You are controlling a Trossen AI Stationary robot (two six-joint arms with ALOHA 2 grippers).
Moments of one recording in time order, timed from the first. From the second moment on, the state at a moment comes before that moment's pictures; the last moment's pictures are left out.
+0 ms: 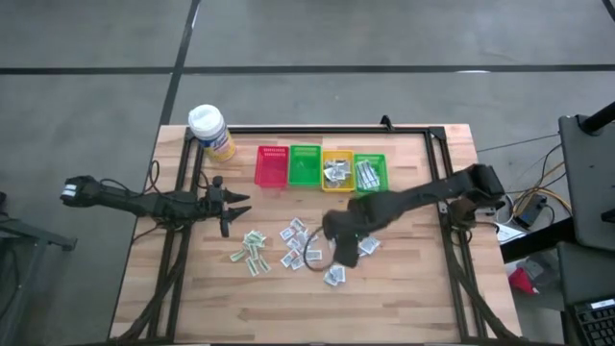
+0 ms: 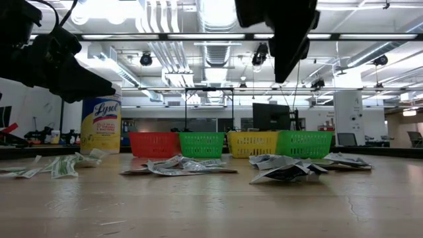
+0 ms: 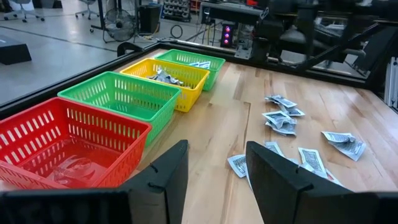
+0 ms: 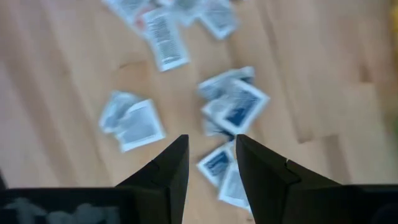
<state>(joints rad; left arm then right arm) -0.15 0.37 0.01 0.12 -0.39 -0.21 0.23 1.79 1.49 -1.01 0.02 0.57</state>
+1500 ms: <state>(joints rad) -0.15 0.37 0.01 0.12 -0.39 -0.21 0.35 1.79 1.14 -0.43 -0.16 0.65</state>
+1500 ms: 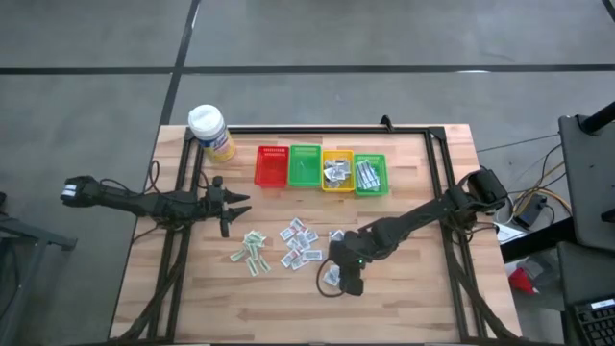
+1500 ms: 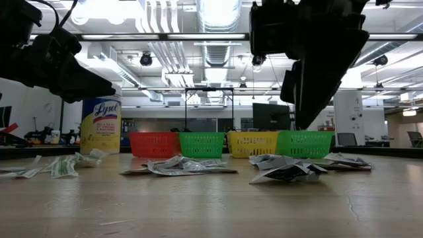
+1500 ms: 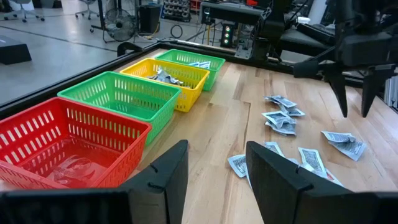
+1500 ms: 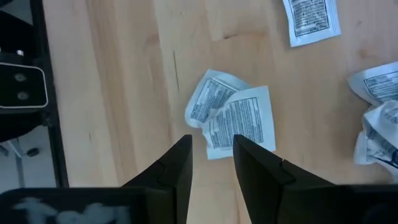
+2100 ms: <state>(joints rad) -0.15 0.37 0.01 0.12 -0.39 -0.21 0.35 1.79 1.04 -0.28 -0.19 0.70</state>
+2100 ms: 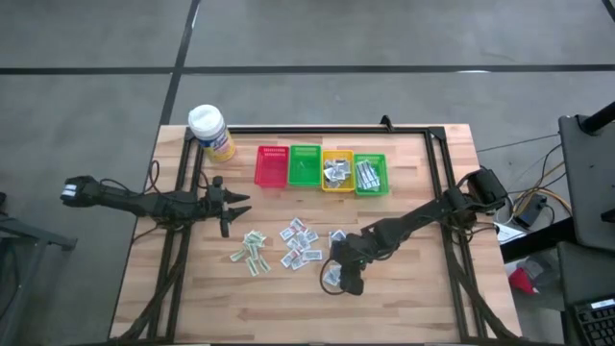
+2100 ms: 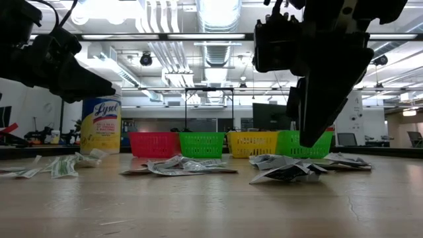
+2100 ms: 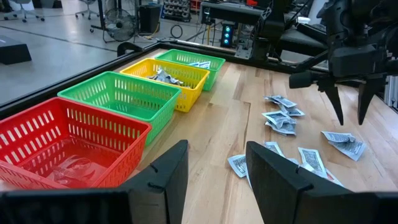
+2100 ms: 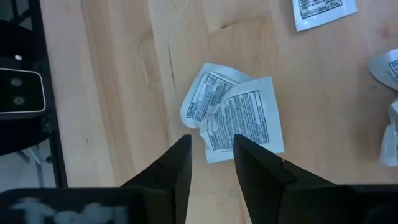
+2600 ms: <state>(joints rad) -0.15 0.37 0.01 0.12 -0.39 -0.21 0.35 1.79 1.00 -0.25 -0.20 0.75</state>
